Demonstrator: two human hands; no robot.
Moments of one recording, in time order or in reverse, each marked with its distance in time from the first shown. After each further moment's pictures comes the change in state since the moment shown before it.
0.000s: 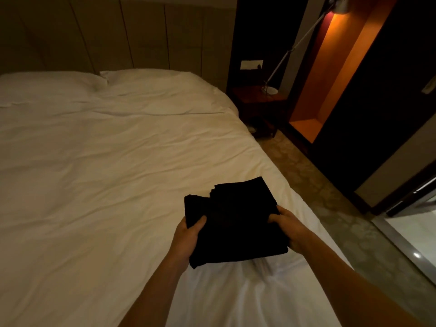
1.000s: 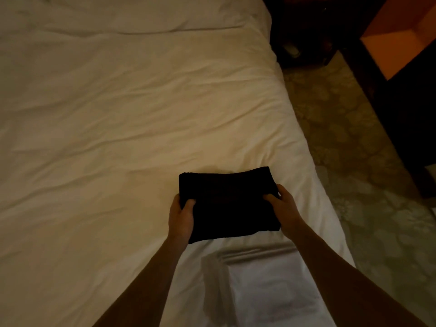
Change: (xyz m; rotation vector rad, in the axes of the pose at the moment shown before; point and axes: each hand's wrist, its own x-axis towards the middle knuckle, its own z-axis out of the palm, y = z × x) left_hand 0.263 -0.065 0.137 0.163 0.471 -0.161; right_hand 0.303 0.026 -0.107 -0.032 0.002 0.152
